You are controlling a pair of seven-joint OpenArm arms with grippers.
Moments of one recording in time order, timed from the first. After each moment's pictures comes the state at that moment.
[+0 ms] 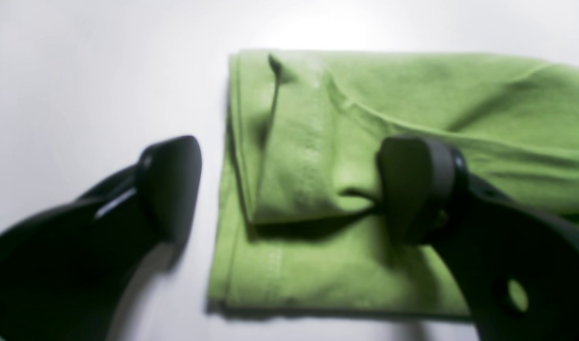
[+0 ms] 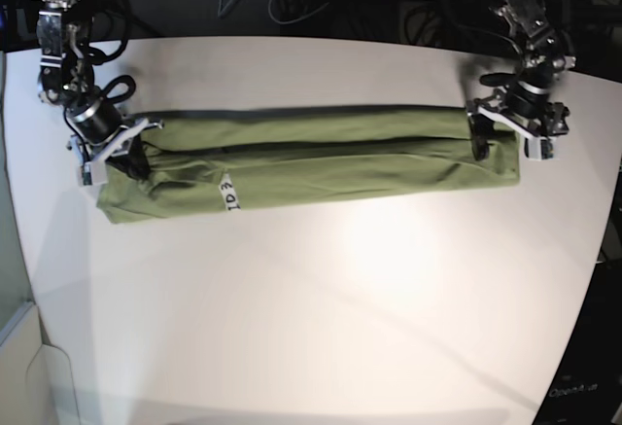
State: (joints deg) left arm 7.1 3.6 -45.2 78.4 8.4 -39.7 13.7; right arm -11.5 20.8 7.6 71.7 22.7 26.1 -11.9
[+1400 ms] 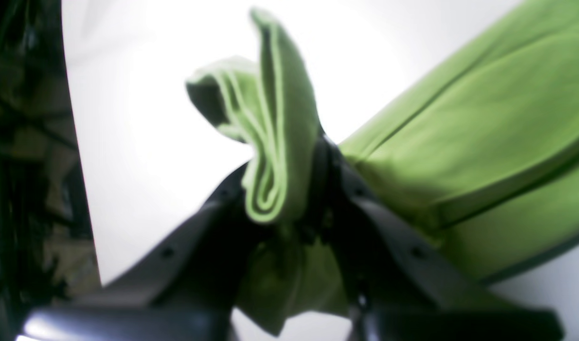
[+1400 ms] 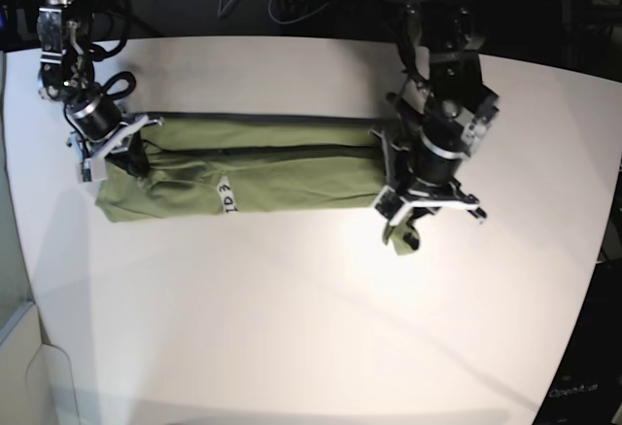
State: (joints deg) left arm 8.7 9.1 -6.3 106.6 42.6 -39.7 23.3; right arm -12.4 20.8 7.6 72.1 22.7 25.9 -11.3
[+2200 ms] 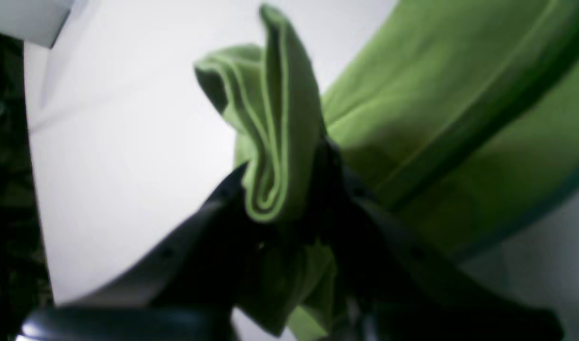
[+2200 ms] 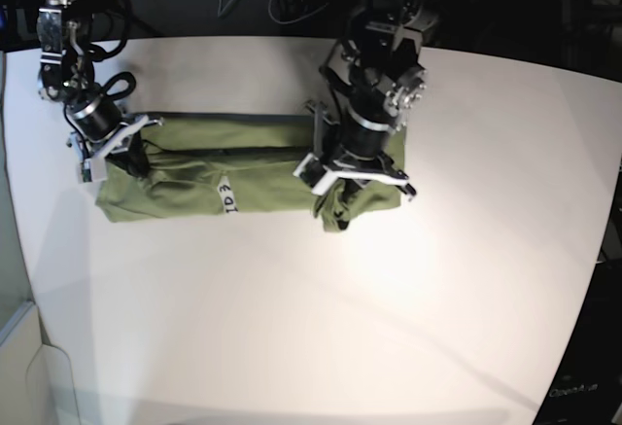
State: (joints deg) left arm 13.4 8.9 11.3 101.0 44.2 -22.4 26.2; right arm -12.3 20.8 7.6 72.1 22.7 25.9 -11.5
